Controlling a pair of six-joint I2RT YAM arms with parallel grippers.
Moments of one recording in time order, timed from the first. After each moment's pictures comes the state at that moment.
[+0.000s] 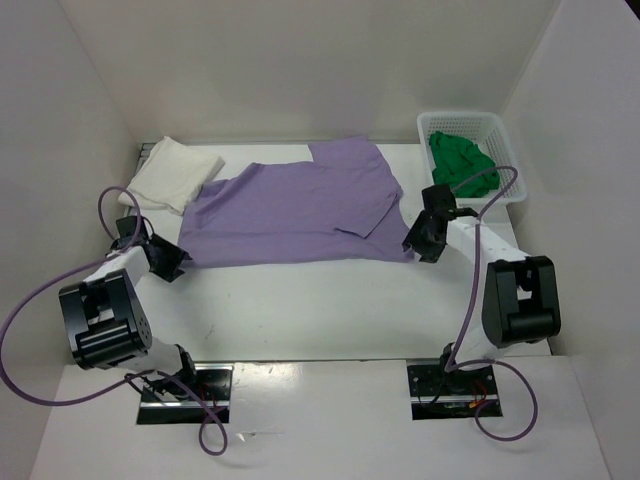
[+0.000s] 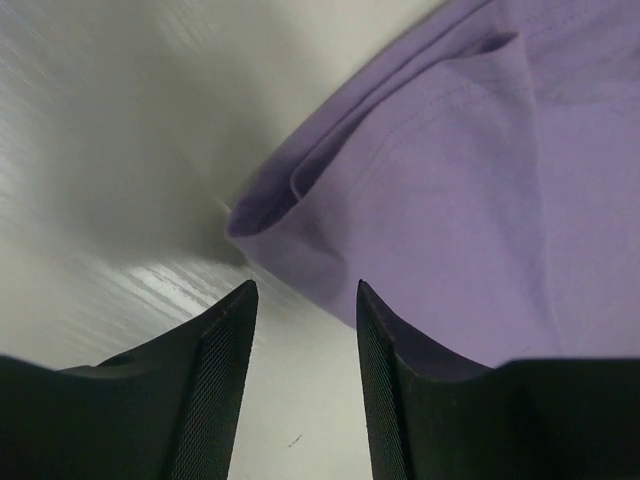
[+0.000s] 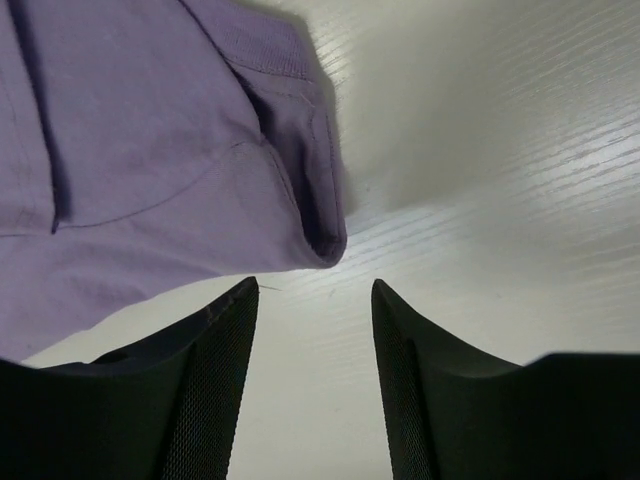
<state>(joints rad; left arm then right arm) 0.40 1.45 0.73 -0.32 0.18 -0.74 0.11 1.52 0.96 -0.57 0.07 0.68</state>
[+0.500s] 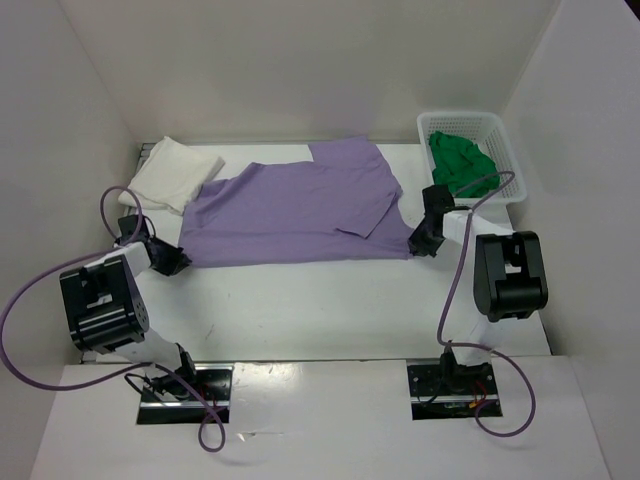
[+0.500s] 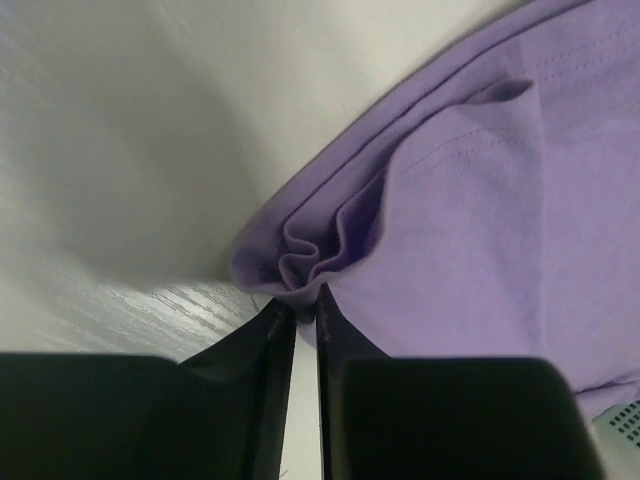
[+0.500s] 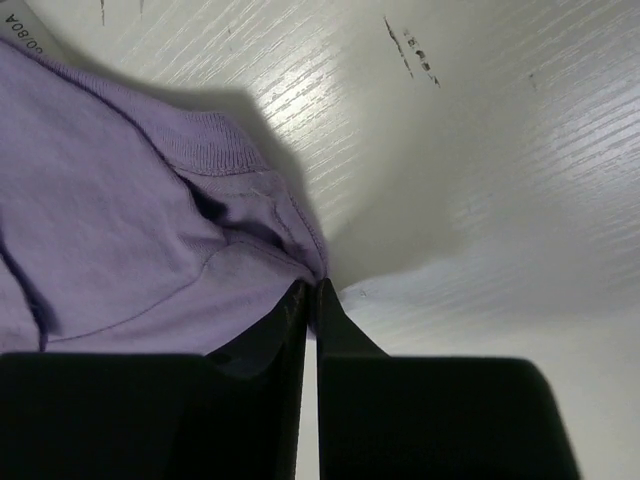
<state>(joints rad) 0.40 1.57 0.74 -0.23 0.20 -0.77 0.06 1.71 0.98 -0.45 0.06 0.74</state>
